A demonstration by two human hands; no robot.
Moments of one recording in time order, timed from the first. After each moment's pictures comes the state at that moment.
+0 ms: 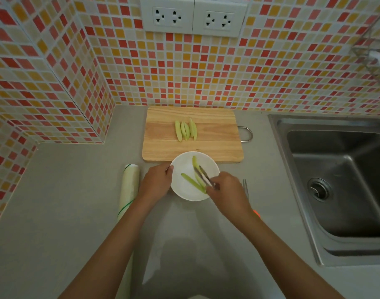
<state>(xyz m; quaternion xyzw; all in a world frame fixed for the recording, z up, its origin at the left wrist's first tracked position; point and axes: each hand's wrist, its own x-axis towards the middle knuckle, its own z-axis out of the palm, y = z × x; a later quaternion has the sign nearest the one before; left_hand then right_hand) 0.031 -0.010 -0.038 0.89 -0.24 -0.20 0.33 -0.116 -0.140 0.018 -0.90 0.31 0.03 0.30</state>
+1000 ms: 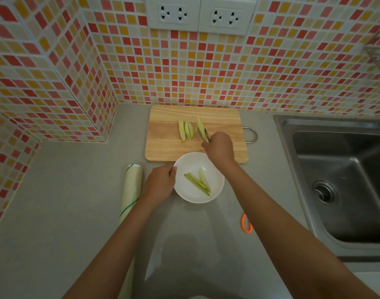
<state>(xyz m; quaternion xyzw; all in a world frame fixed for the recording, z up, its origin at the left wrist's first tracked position) 0.032 -0.010 -0.043 0.89 -0.25 -0.19 0.33 -0.003 -0.190 0.009 -0.86 0.39 -0.05 0.34</state>
